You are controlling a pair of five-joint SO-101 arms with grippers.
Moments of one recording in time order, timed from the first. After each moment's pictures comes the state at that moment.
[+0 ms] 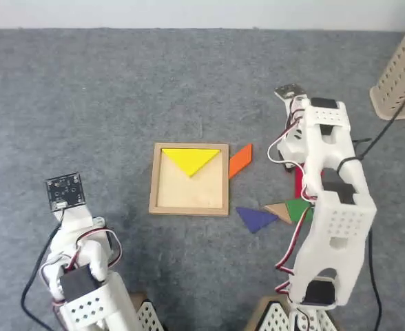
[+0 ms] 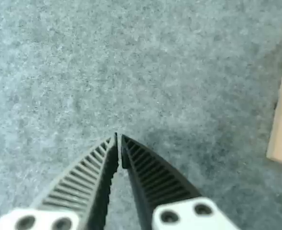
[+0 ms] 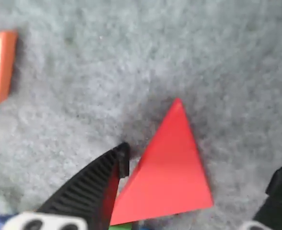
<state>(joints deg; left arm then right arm) -31.6 -103.7 97.1 72.0 -4.0 0.3 34.2 -7.8 73.3 23.9</state>
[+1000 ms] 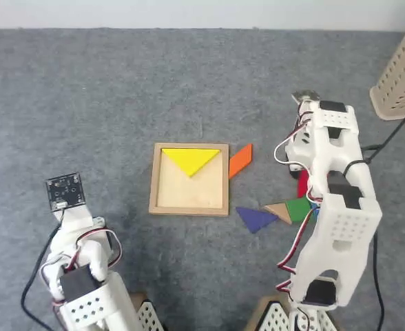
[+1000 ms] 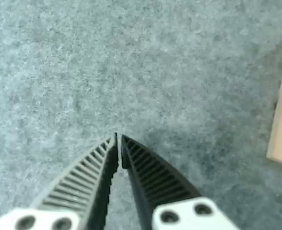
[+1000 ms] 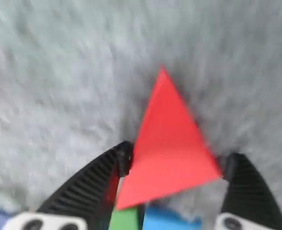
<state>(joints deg) -31.6 -103.7 97.1 72.0 -4.0 3.0 33.1 -7.3 78.9 13.8</state>
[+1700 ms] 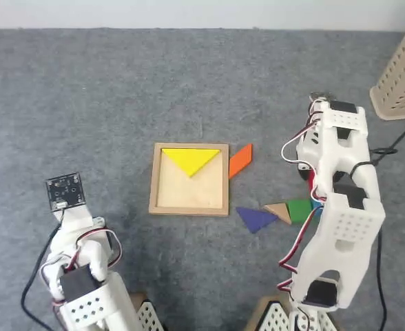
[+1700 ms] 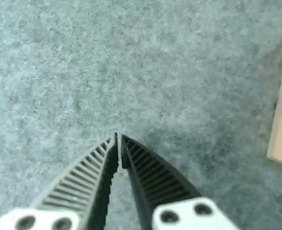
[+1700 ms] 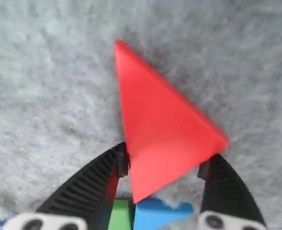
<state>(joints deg) -31.6 -103.7 97.1 72.0 -4.0 5.0 34.5 -8.4 78.3 8.7</state>
